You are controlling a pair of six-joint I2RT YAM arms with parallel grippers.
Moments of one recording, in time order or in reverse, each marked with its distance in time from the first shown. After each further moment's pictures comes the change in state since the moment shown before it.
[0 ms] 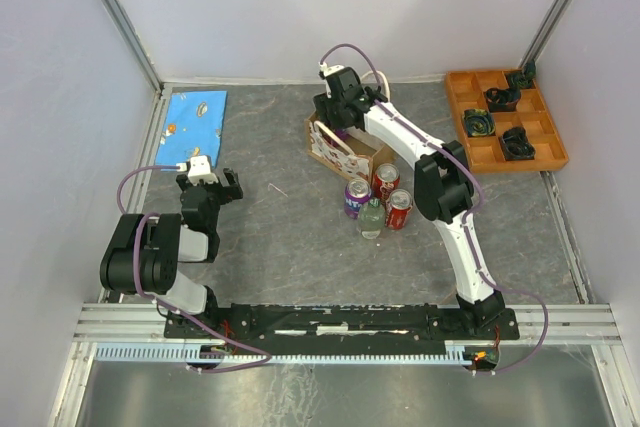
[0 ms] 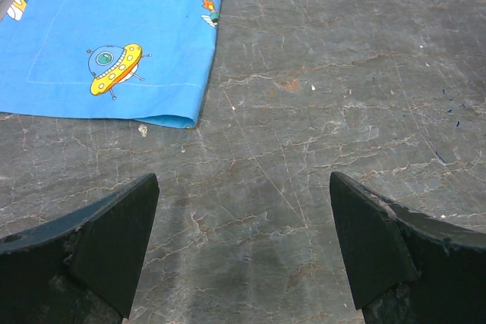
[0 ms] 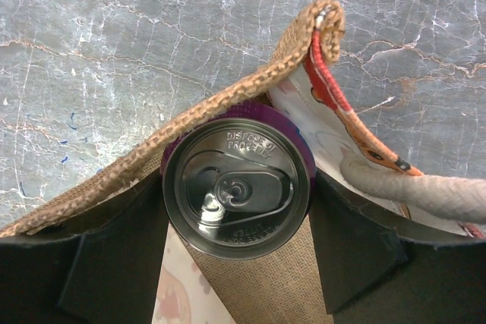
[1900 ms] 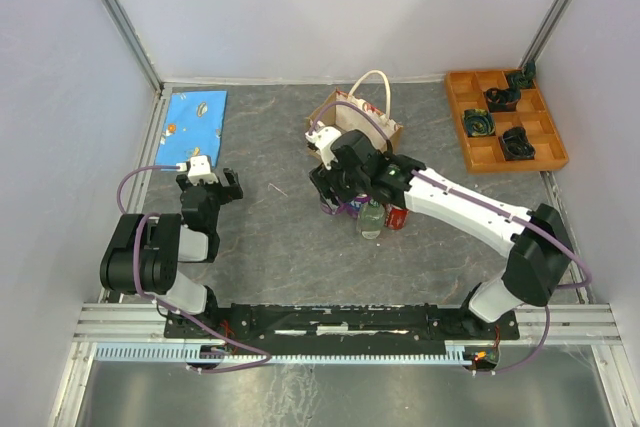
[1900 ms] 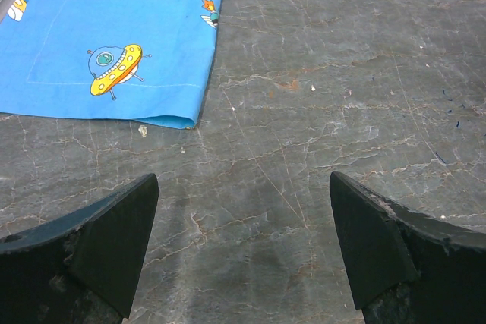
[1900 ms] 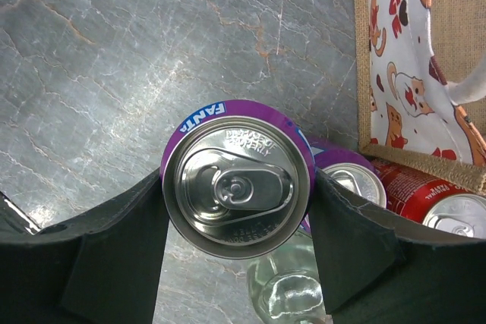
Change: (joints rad) left arm 0.000 0.000 0.001 0.000 0.000 0.000; right arm 0.312 -0.813 -0.848 0.042 -0.082 -0.066
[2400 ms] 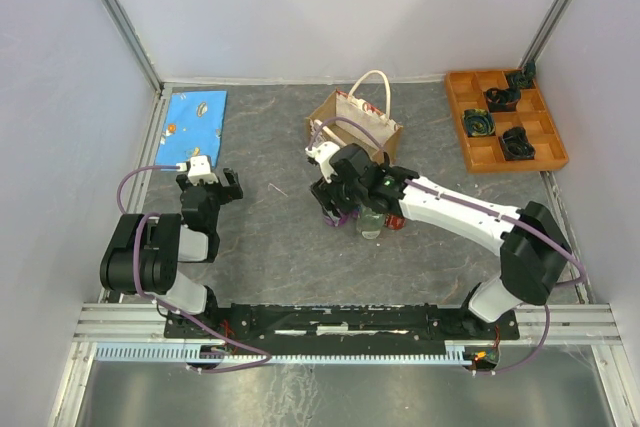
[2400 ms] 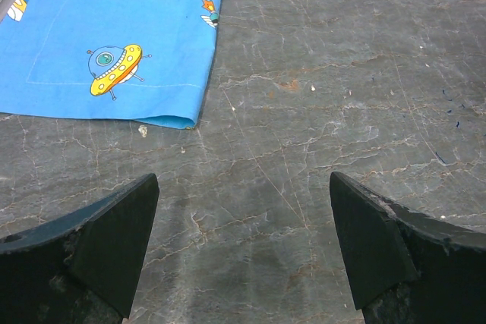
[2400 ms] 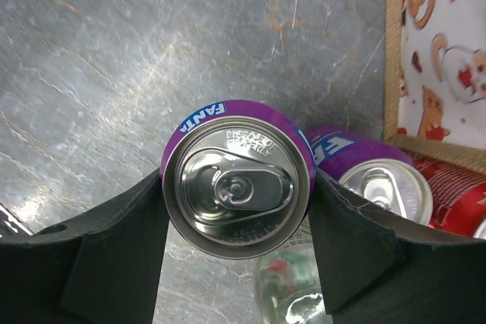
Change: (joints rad) left arm 0.000 0.000 0.000 0.000 0.000 0.000; right arm 0.023 0.008 -0.093 0.077 -0.009 0.000
